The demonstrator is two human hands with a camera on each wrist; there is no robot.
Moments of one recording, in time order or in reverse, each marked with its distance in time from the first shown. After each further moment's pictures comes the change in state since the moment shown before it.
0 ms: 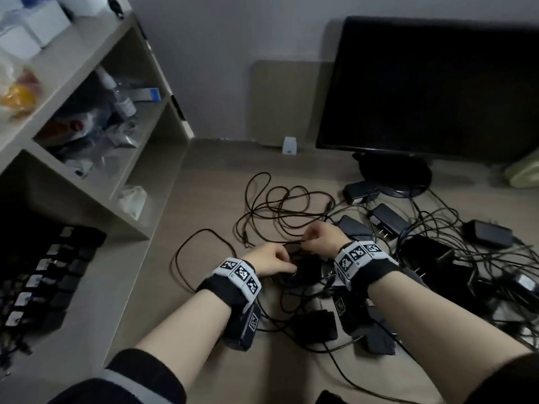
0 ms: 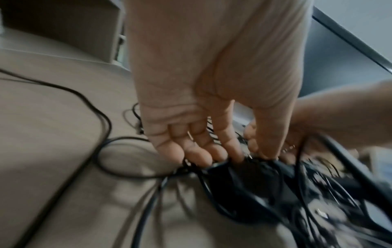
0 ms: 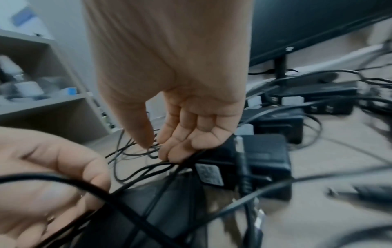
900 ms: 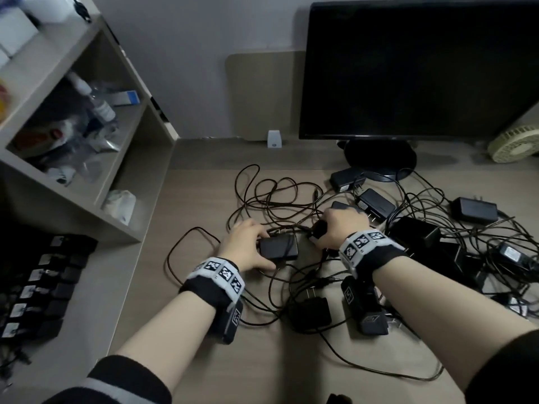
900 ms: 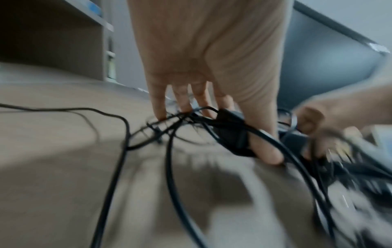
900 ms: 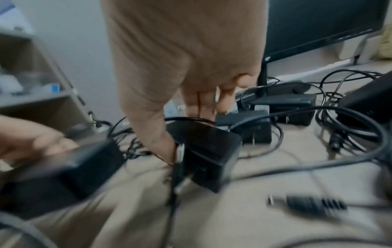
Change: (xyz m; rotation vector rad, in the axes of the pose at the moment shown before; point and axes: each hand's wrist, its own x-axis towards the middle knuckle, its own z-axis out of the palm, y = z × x) left_hand -0.017 -0.008 -0.011 0.390 0.348 0.129; right_hand -0.011 0.033 -0.019 -0.517 0.199 0.075
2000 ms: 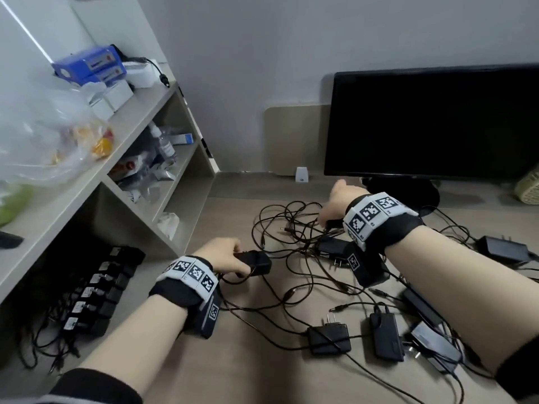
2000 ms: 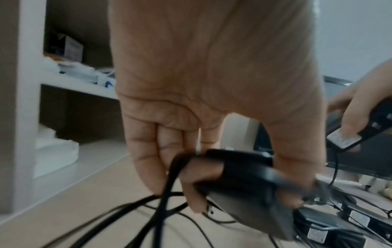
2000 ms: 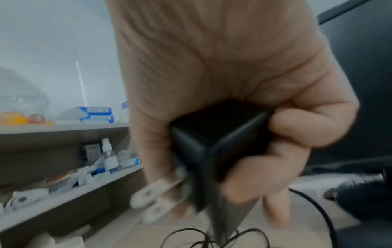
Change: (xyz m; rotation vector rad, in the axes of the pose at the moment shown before) left_hand -0.039 -0.045 -0.088 0.002 -0.164 -0.266; right_hand -0.022 -0.060 -0.131 0.205 -0.095 0.125
